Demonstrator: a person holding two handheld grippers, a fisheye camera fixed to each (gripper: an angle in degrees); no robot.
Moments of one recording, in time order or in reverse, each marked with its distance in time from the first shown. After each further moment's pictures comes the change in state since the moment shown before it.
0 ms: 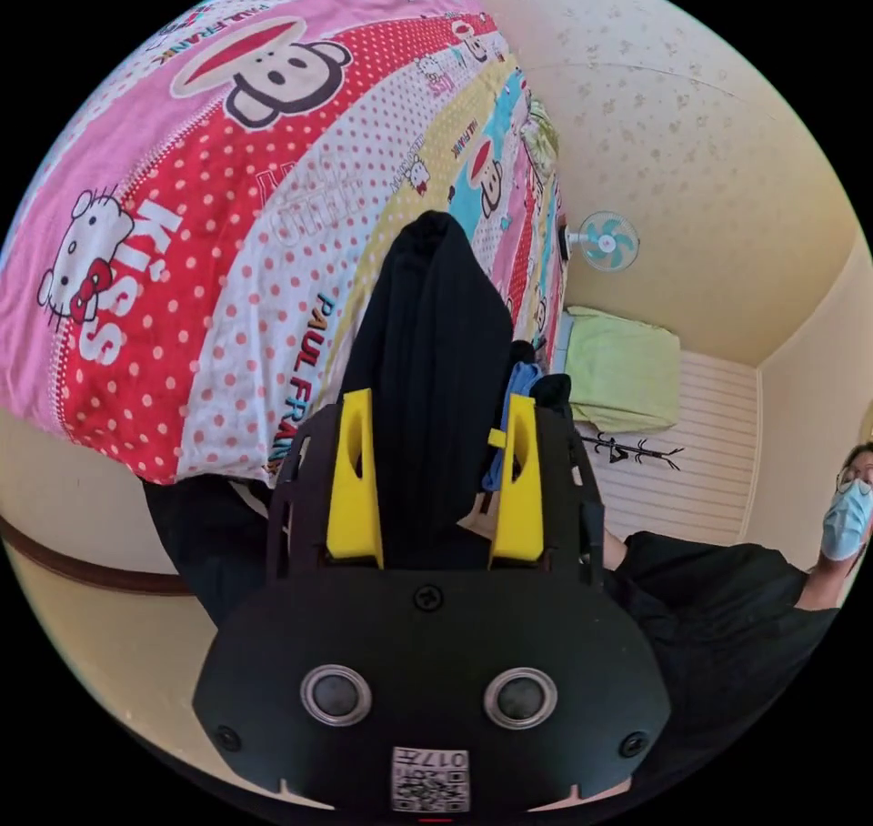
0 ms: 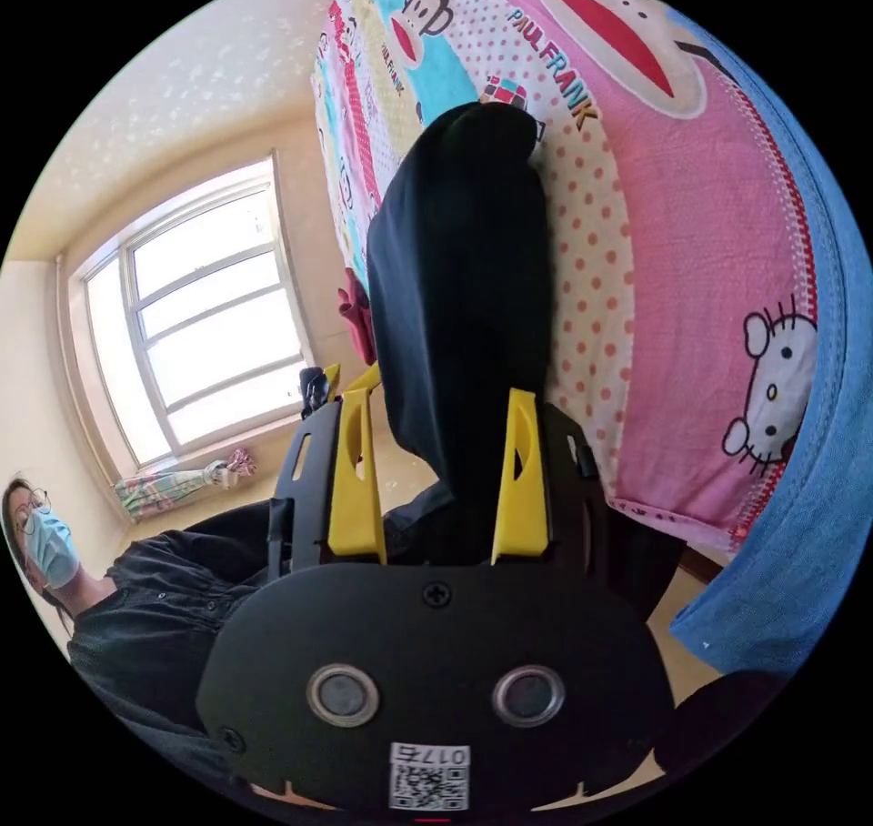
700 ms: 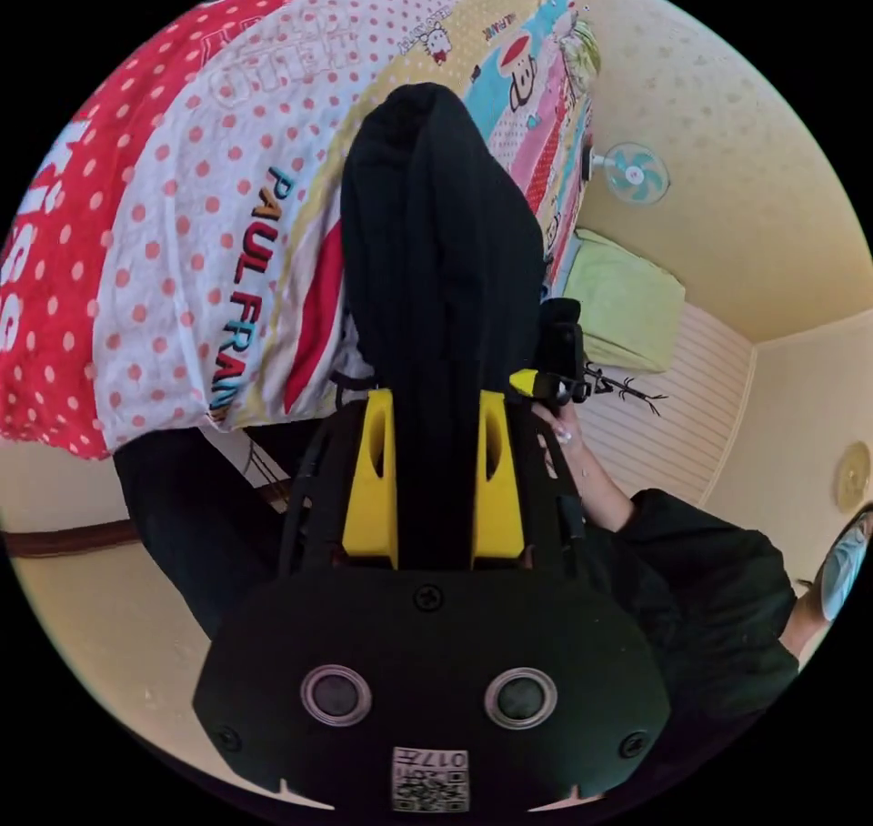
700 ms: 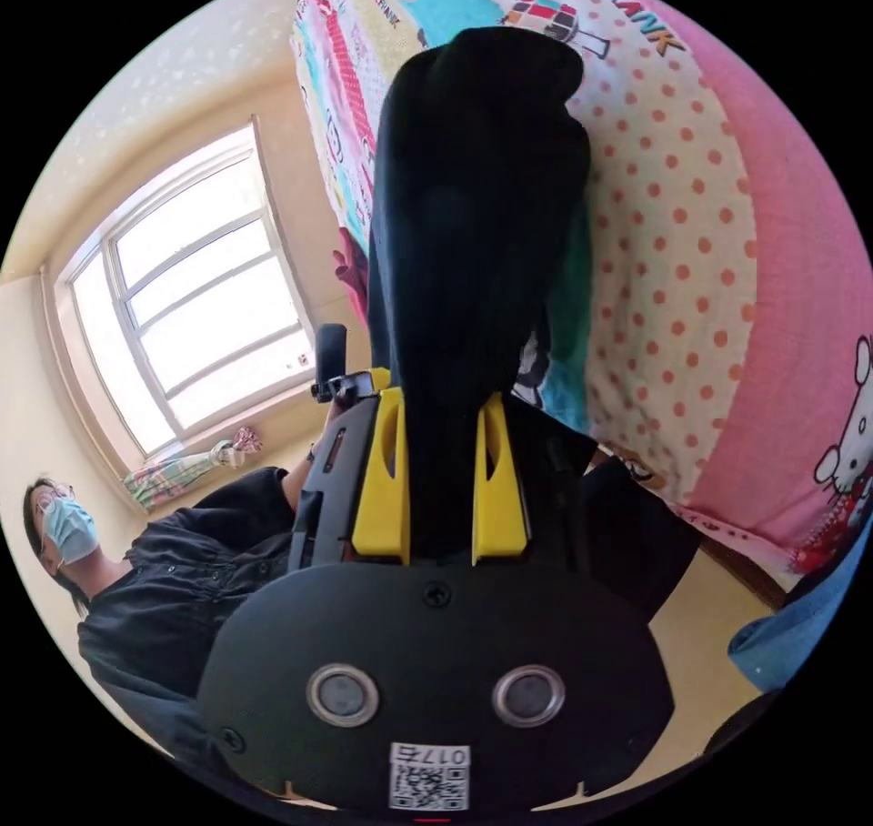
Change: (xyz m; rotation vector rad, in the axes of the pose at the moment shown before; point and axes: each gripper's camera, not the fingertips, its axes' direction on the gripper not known) left arm 0.111 0.032 0.053 -0.375 0.051 -0.013; right arm -0.012 0.008 0.030 -0.168 -0.032 -0.022
